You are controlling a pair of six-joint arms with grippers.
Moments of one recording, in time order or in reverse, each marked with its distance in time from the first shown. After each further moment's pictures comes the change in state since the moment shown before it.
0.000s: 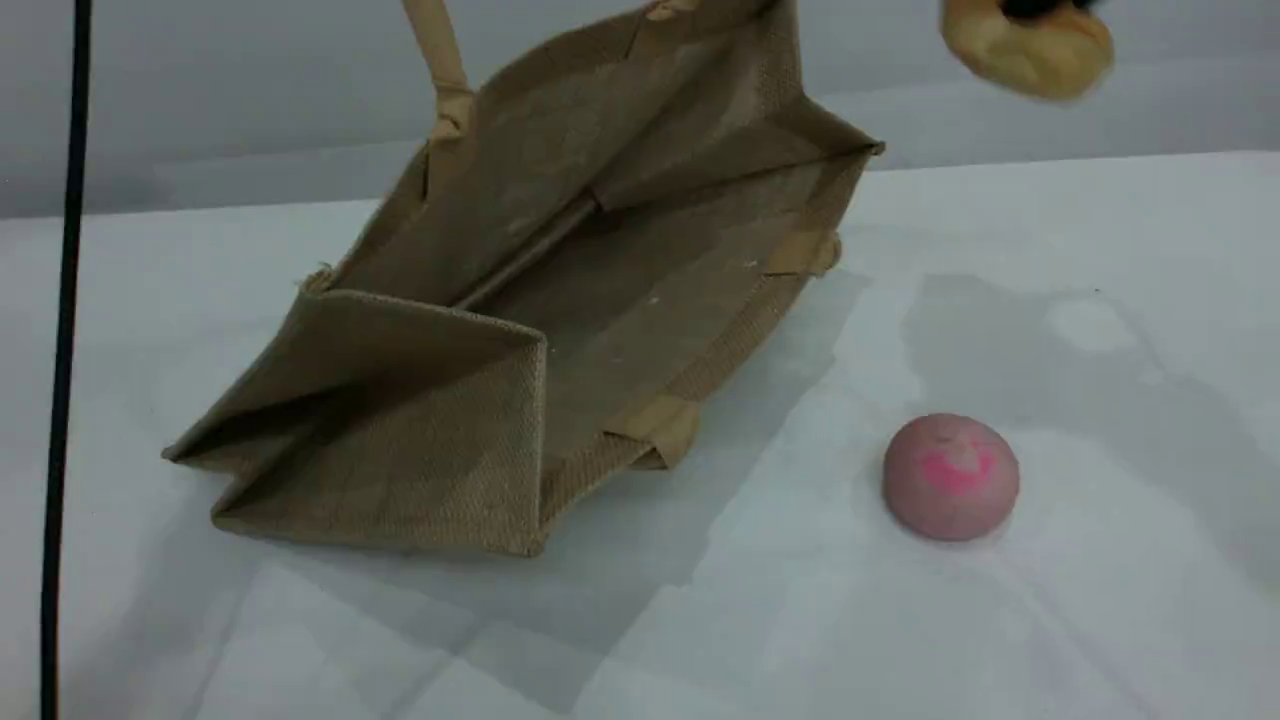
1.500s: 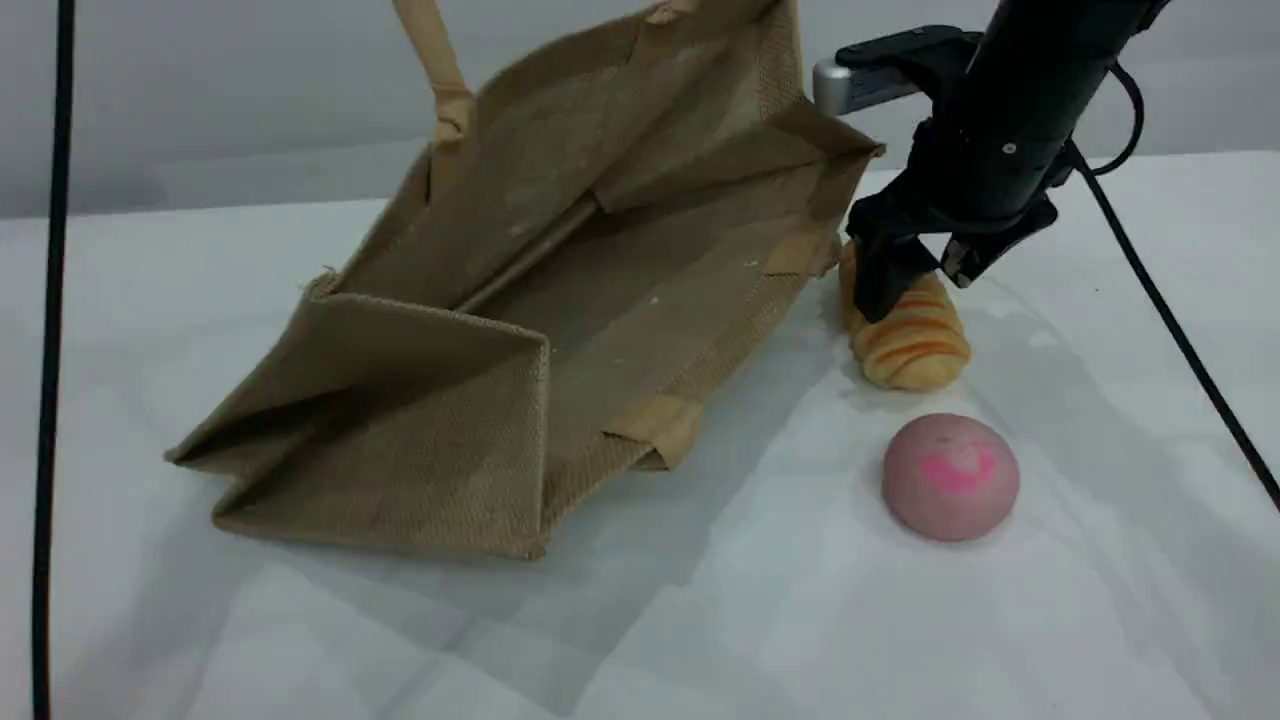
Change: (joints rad) left arm 0.001 0.004 0.000 0.079 0.001 -0.081; right arm 0.065 0.443 0.019 -0.117 -0.420 -0.179
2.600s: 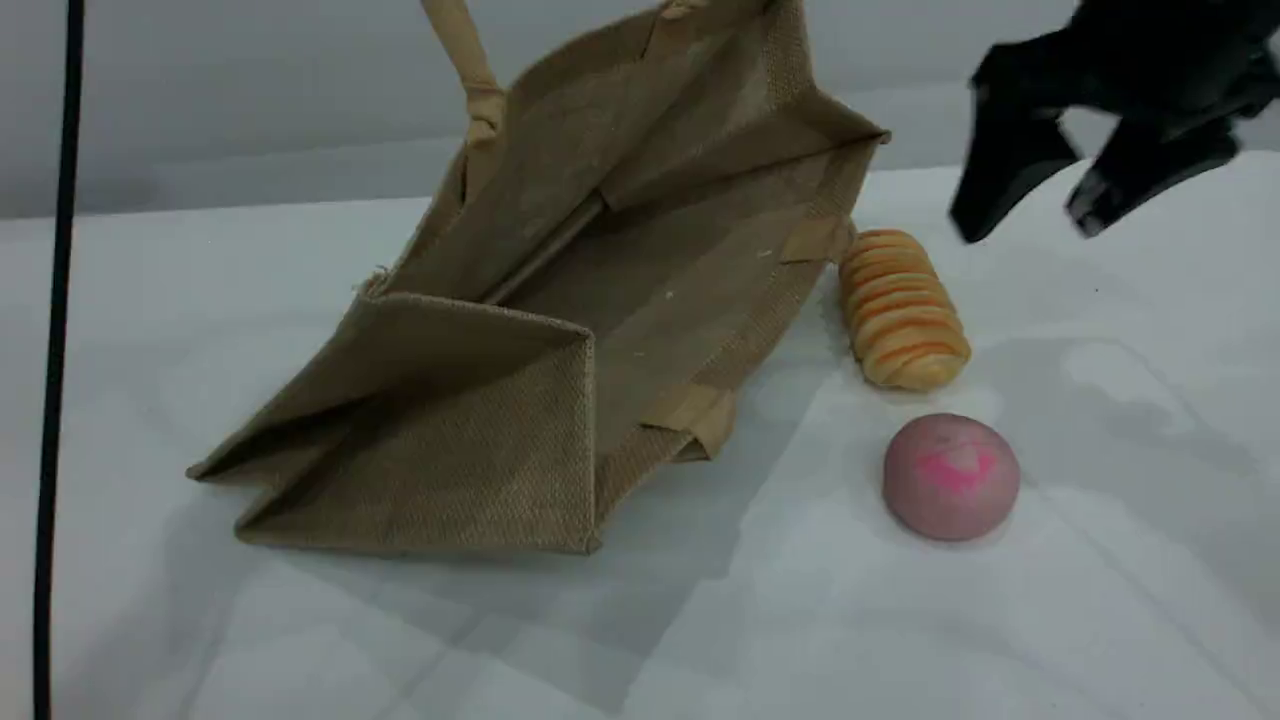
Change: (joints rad) left arm 0.000 0.002 0.000 -0.042 0.001 0.004; right arm -0.058 -0.404 0.344 0.177 0.083 0.045
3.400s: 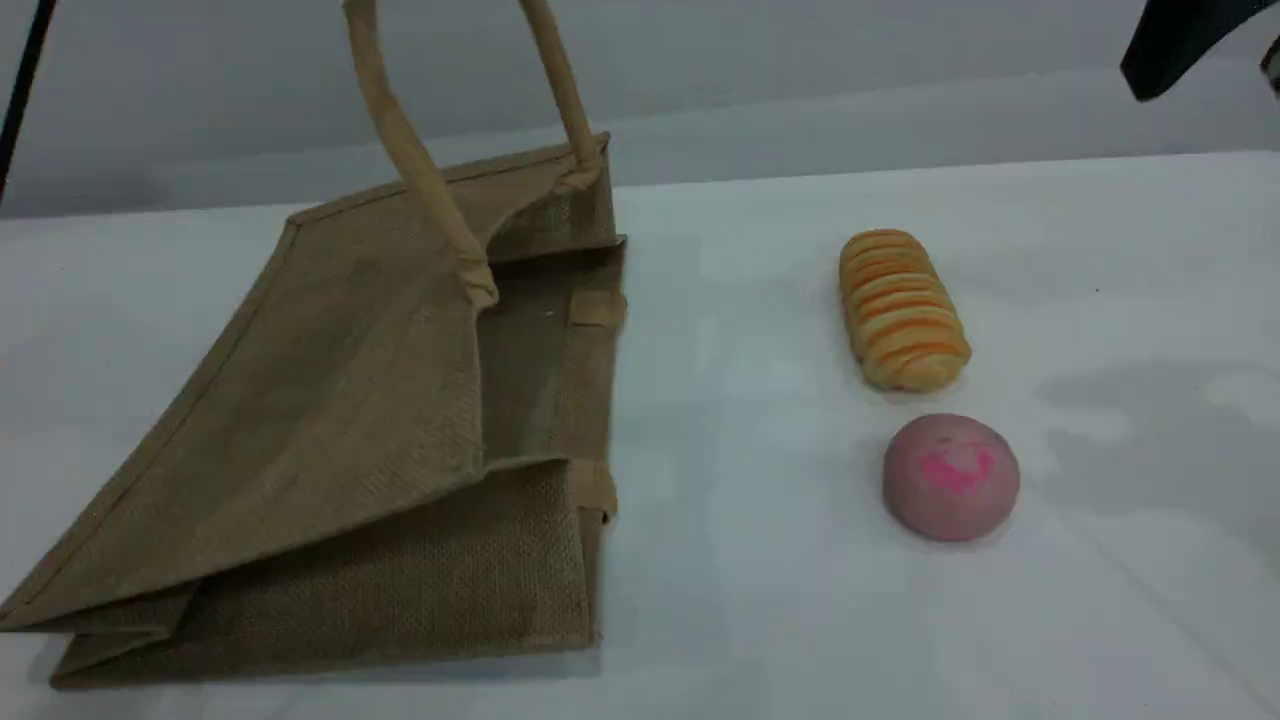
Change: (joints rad) left arm 0.000 0.034 0.174 0.145 -0.028 -0.150; right arm -0.111 -0.260 0.072 -0.118 0.077 0.126
